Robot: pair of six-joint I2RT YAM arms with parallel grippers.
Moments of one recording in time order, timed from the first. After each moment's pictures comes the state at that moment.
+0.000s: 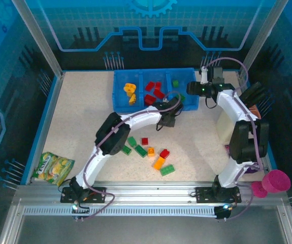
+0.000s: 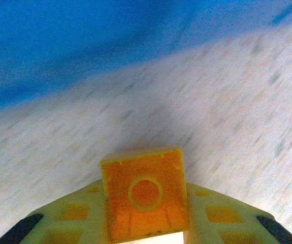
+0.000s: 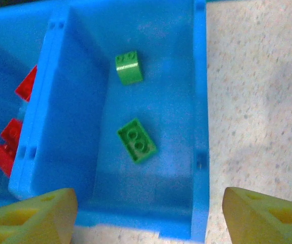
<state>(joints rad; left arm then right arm) -0.78 2.31 1.85 -0.72 -0.23 -0.57 0.07 1.72 1.38 -0.47 -0.16 0.15</state>
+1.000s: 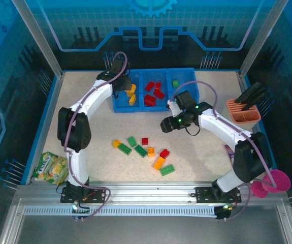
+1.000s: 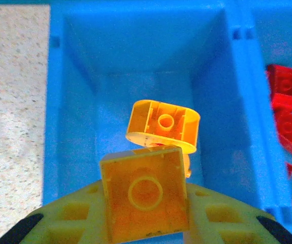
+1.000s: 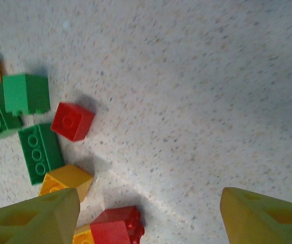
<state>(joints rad) -0.28 2.06 1.83 -0.66 -0.16 -0.30 0.53 1.54 1.15 -0.76 -0.21 0.14</state>
